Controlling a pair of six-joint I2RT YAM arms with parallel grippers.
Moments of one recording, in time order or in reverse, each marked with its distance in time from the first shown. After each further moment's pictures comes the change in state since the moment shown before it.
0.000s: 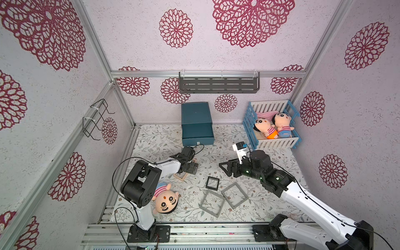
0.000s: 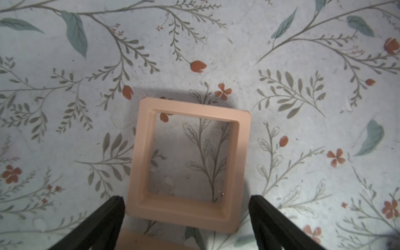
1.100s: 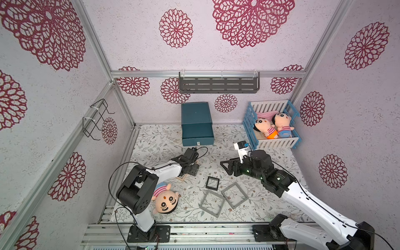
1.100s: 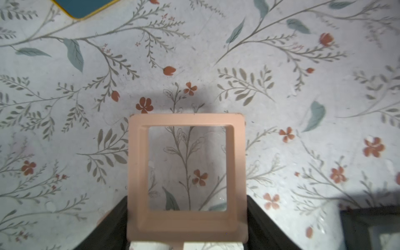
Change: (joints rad) left arm -0.101 -0.129 -0.042 -0.028 -0.060 0.015; right arm 0.000 -0.014 0.006 -0.003 0.045 0.003
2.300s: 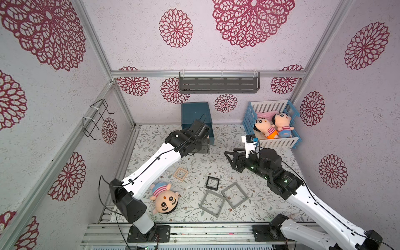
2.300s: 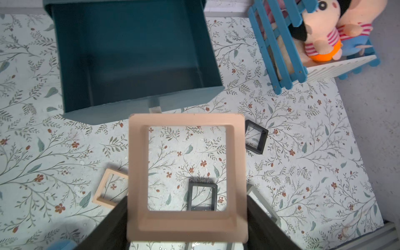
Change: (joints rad) left arm -0.109 -0.013 0.875 -0.797 -0.013 -0.424; right arm 0.000 -0.060 0.060 0.114 0.119 -0.057
